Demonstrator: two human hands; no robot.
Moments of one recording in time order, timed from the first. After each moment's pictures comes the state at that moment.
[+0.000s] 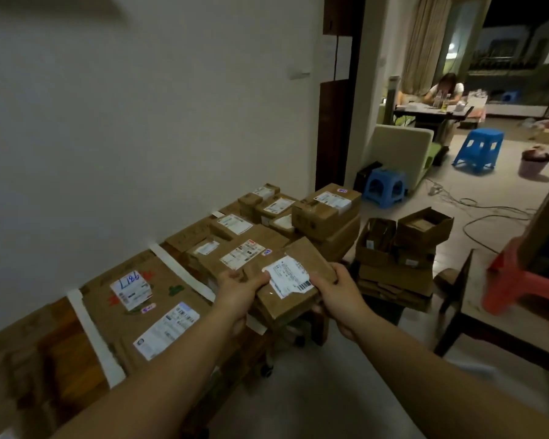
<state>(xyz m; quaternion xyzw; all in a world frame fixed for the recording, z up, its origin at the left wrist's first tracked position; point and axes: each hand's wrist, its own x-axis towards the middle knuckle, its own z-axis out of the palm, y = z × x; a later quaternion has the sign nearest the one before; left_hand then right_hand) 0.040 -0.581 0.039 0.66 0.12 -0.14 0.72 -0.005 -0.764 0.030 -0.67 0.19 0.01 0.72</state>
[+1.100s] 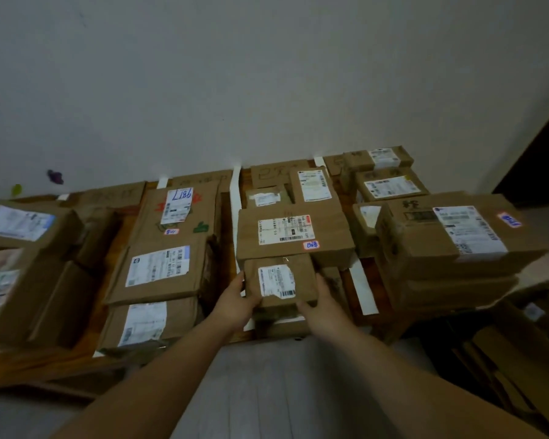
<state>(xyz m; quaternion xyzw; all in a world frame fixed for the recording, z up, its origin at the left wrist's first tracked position) 0.136 -0.656 -0.090 0.71 0.35 -0.04 0.61 0.219 -0.825 -0.100 -0.81 -0.13 0.33 0.48</state>
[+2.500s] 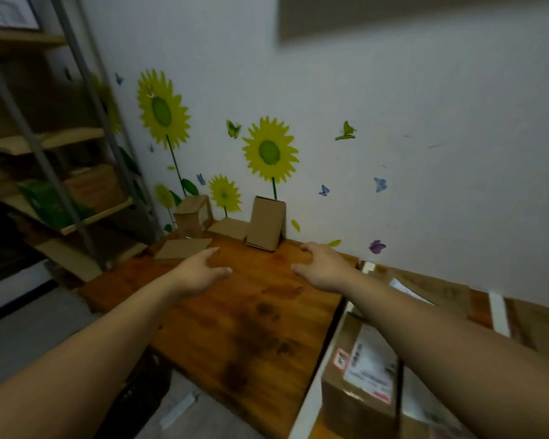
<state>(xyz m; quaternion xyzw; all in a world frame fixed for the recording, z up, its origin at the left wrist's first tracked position) -0.338 -0.047 0.114 0.73 0.58 0.14 0.32 -0.108 -0.109 0.085 -0.75 -0.58 0.23 0.23</state>
